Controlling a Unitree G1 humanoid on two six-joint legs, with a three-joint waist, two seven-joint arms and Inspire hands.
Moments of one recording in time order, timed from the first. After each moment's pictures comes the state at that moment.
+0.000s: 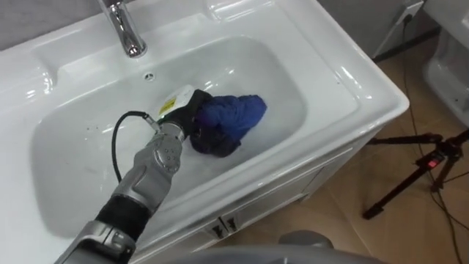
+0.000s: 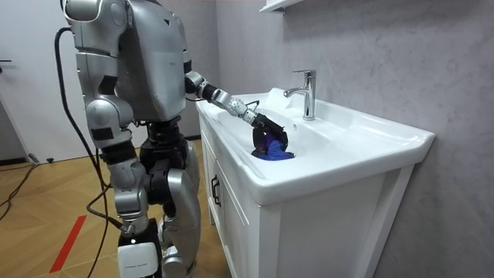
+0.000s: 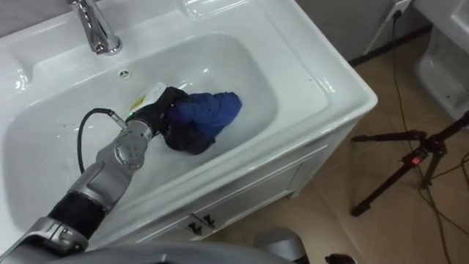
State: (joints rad) left arm -0.16 0.23 -0.41 0.39 0.51 0.24 -0.01; right arm 0.07 -0.23 0.14 1.26 -0.16 0.21 0.05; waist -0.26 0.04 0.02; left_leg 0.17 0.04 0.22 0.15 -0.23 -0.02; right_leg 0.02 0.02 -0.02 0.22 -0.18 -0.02
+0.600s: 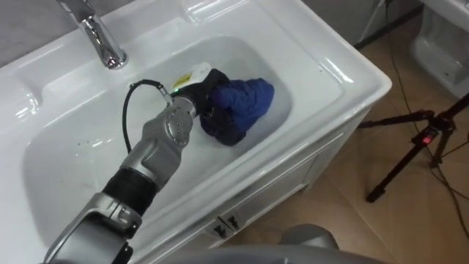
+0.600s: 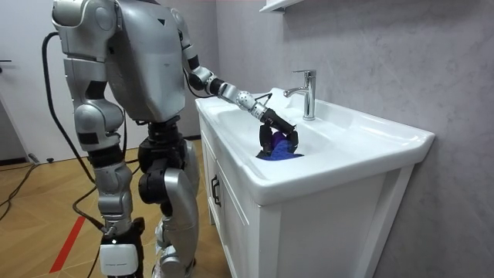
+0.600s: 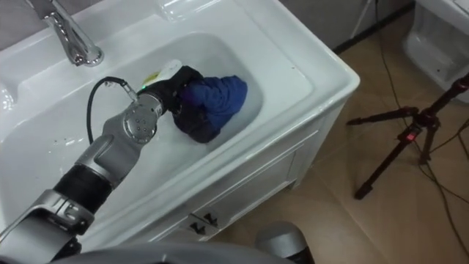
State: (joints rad) left arm -0.29 0.22 -0.46 0.37 0.56 0.31 -0.10; right arm 0.08 -0.25 0.13 1.32 -0.16 0.21 0.05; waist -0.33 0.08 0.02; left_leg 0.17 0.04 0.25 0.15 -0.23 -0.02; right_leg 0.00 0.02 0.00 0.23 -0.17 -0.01
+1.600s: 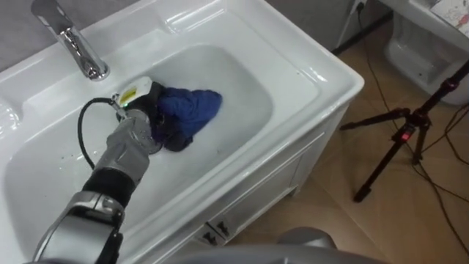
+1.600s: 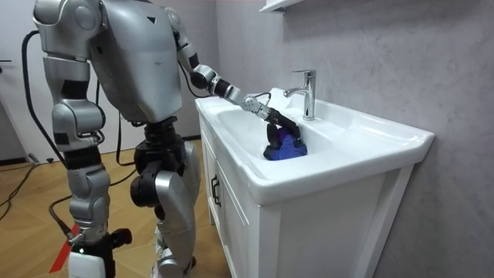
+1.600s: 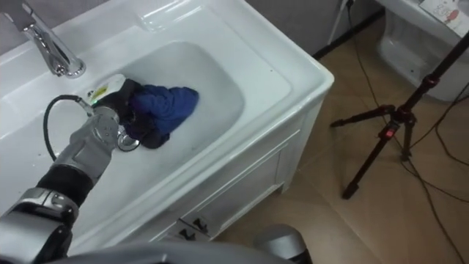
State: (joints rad) left arm -0.31 0.30 -0.20 0.76 0.65 0.26 0.05; right arm 0.15 -0.27 -0.03 1.27 -0.17 0.22 -0.02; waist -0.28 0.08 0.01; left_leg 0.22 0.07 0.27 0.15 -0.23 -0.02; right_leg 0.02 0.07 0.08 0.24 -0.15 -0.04
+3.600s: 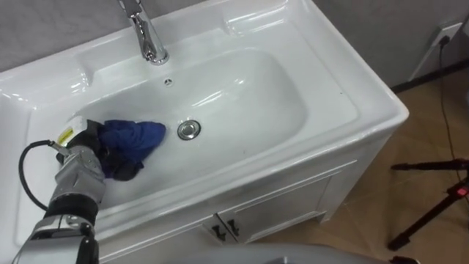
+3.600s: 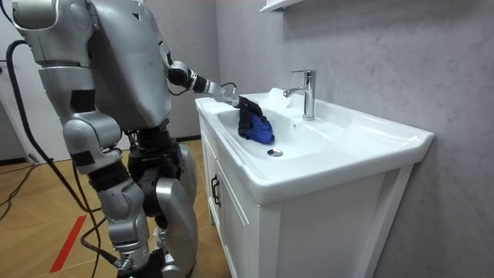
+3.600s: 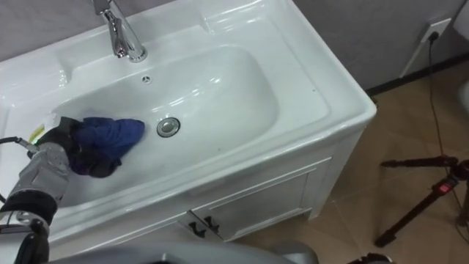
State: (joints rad) left arm -0.19 0.35 0.10 0.88 0.76 0.23 0.09; right arm 0.04 -0.29 -0.13 1.29 -0.23 0.23 -0.07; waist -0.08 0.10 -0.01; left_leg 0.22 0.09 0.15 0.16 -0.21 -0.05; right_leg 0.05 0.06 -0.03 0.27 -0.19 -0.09
